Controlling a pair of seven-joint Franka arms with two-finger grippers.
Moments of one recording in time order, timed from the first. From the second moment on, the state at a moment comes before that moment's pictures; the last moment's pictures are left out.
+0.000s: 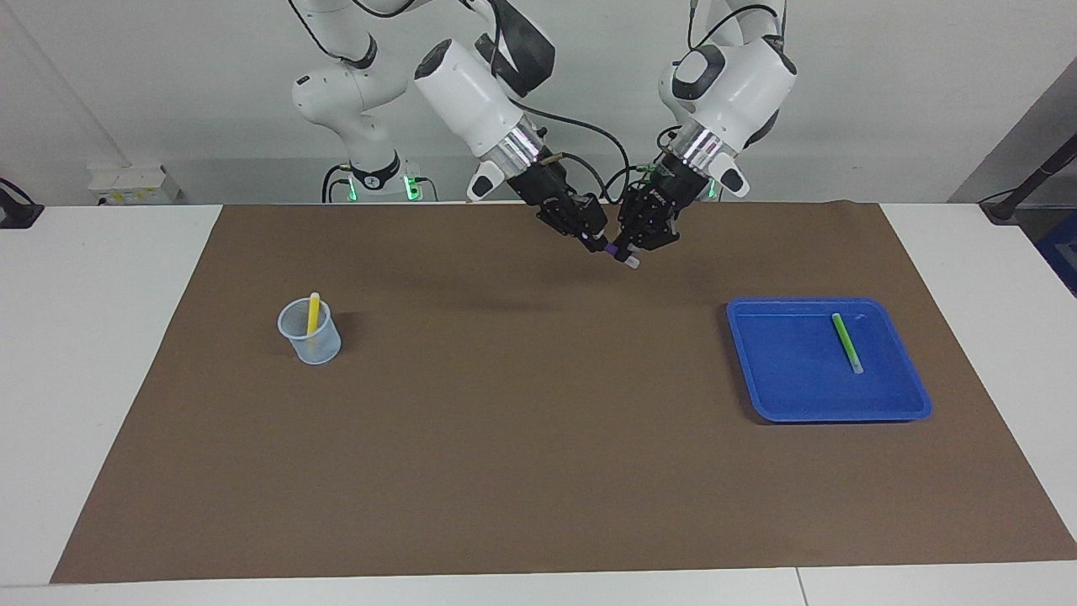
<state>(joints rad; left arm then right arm) -0.30 -0.28 -0.18 -2.29 -0.77 2.49 -1.71 0.57 0.03 0.11 -1.98 0.71 2.65 0.92</state>
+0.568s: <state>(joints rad) -0.30 -0.28 -0.18 -2.29 -0.77 2.50 -1.75 0.57 0.03 0.10 -1.97 0.71 2.66 0.92</state>
